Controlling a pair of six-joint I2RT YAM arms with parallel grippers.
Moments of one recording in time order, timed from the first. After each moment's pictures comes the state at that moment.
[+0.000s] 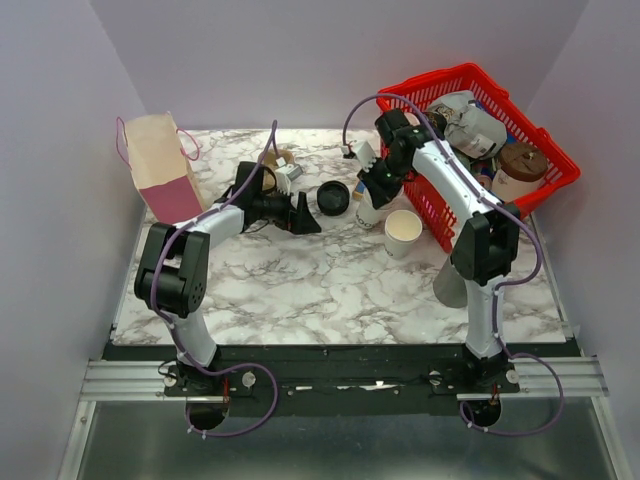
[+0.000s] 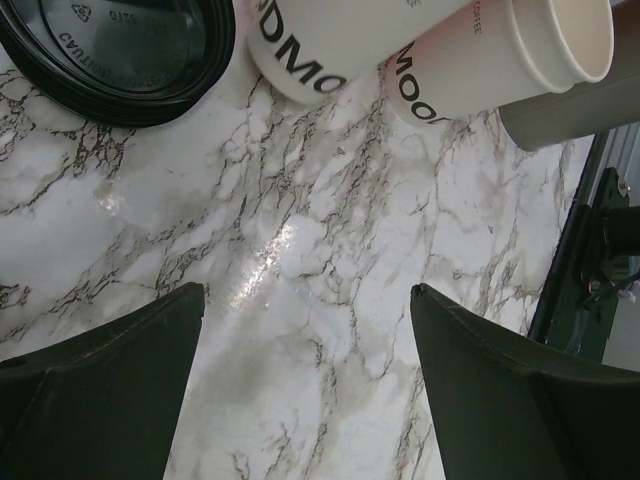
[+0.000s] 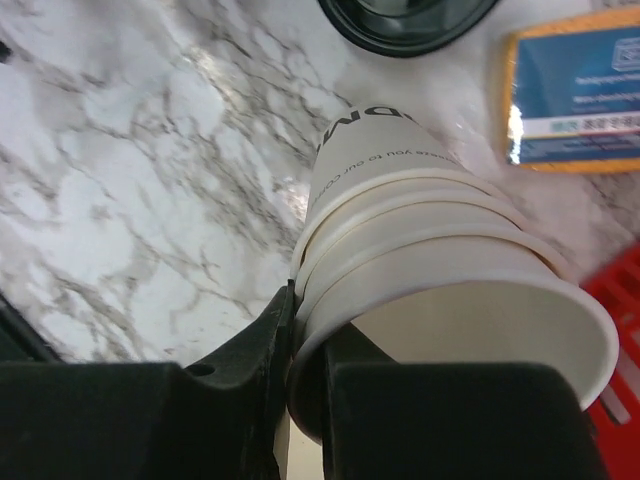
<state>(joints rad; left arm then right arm) -0.26 1.78 1.09 -0.03 0.87 -0.09 0.41 2.13 2.08 -1.21 -0.38 -0.57</state>
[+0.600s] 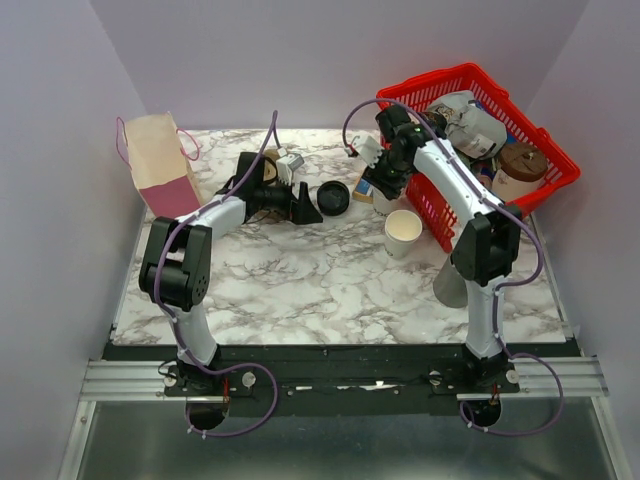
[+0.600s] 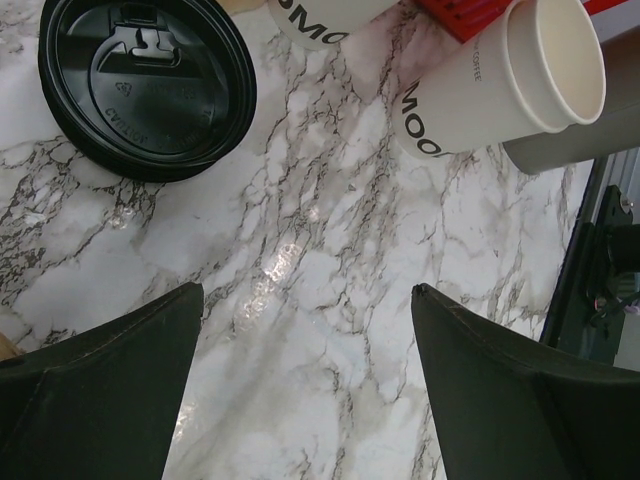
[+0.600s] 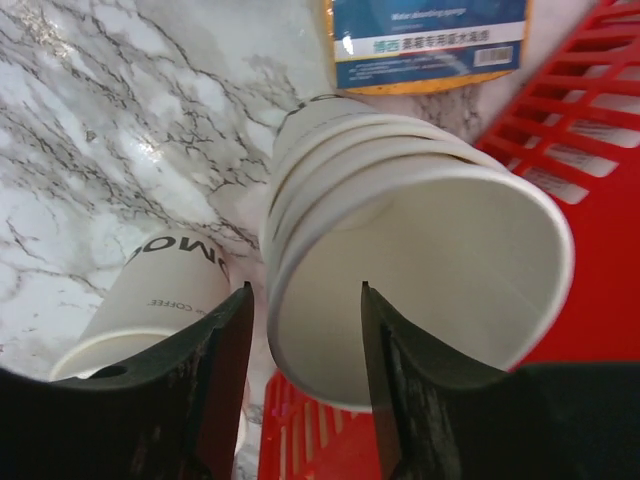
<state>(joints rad) -0.25 1.83 1.19 -0.04 0.88 -0.09 0.41 2.11 2.06 -1.14 -0.04 -0.70</state>
